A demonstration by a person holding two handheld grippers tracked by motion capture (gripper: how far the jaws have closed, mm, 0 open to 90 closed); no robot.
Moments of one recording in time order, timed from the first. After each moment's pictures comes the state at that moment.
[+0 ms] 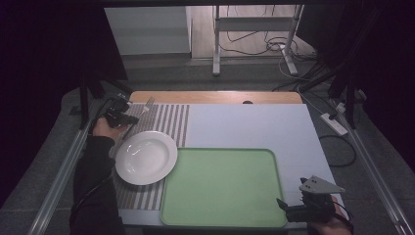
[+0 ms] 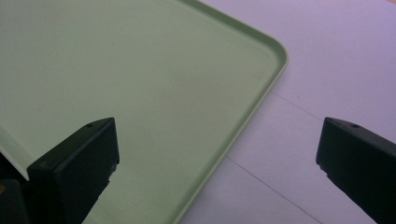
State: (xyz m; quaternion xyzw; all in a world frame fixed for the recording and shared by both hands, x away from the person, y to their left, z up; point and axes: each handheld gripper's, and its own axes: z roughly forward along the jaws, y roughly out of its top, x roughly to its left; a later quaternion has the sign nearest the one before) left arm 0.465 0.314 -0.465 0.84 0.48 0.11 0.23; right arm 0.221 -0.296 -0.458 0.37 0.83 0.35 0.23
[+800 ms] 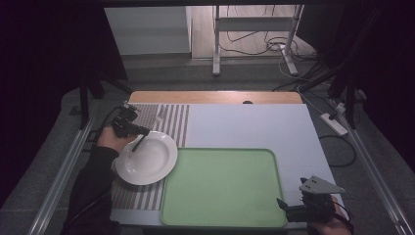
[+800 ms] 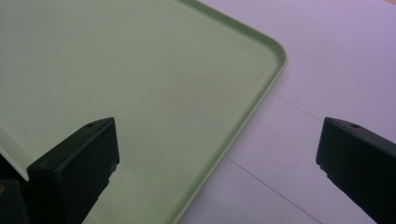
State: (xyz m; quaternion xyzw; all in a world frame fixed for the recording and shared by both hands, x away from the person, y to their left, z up) left arm 0.426 0.273 -0.463 0.85 0.46 0.02 0.26; right arm 0.221 -0.296 -0.458 0.37 0.83 0.35 0.23
